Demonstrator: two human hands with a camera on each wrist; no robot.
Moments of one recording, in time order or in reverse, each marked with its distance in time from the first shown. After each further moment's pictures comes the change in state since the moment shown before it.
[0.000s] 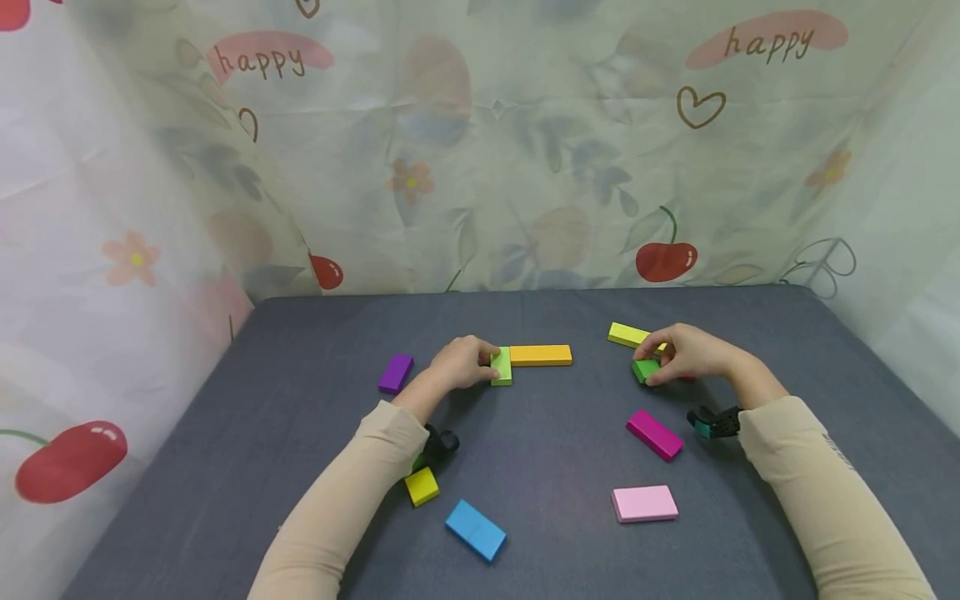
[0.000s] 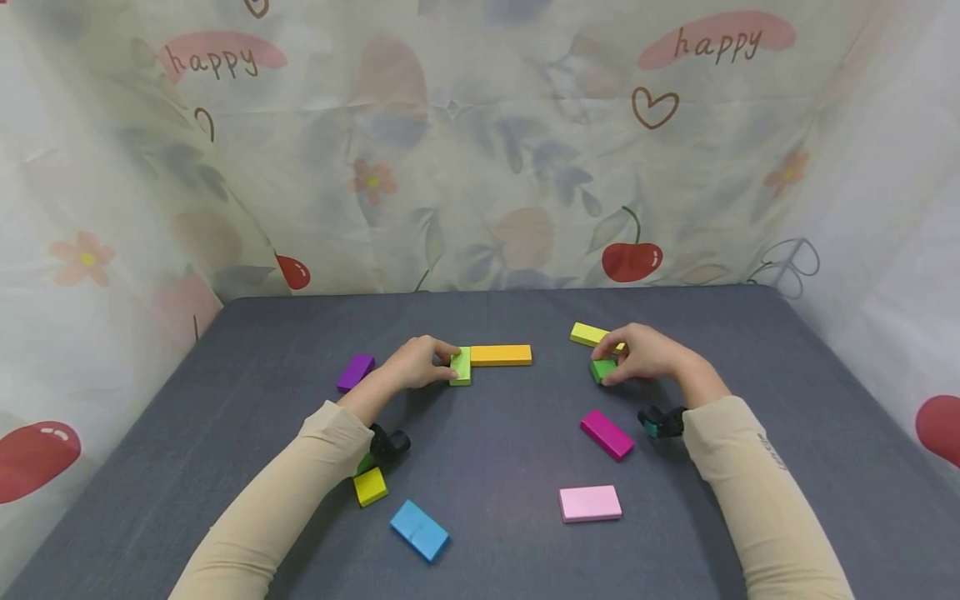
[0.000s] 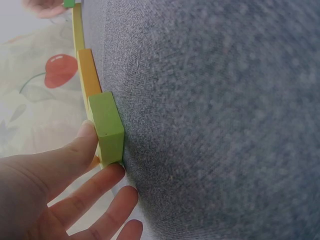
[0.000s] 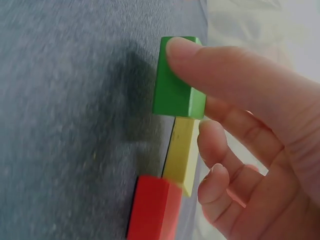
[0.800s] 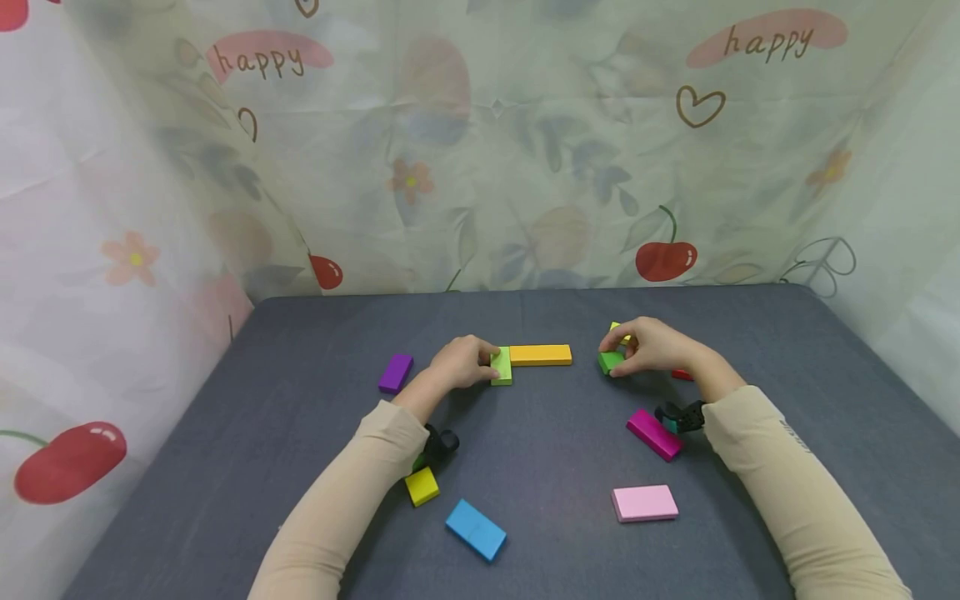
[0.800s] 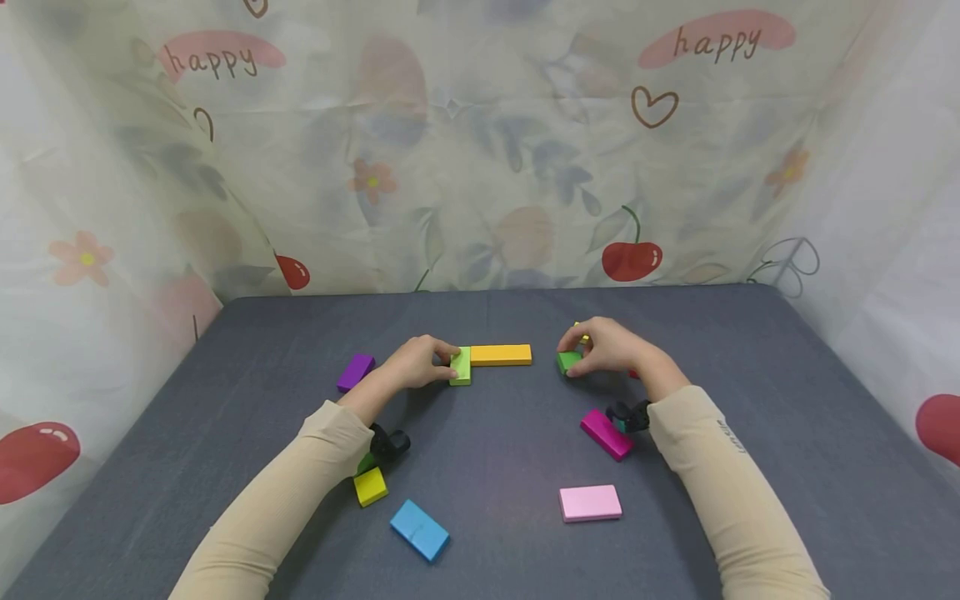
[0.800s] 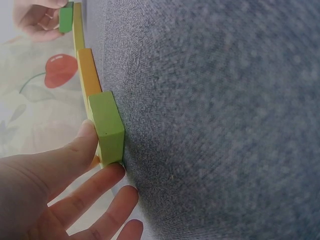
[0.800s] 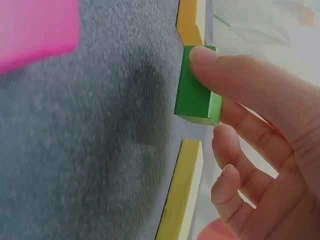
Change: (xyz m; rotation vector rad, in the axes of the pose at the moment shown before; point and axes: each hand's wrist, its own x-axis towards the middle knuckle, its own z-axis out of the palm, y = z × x) left_hand -0.001 0.000 0.001 -0.001 0.005 0.005; right_hand 0.031 -0.027 0.013 -0.039 0.044 -0.111
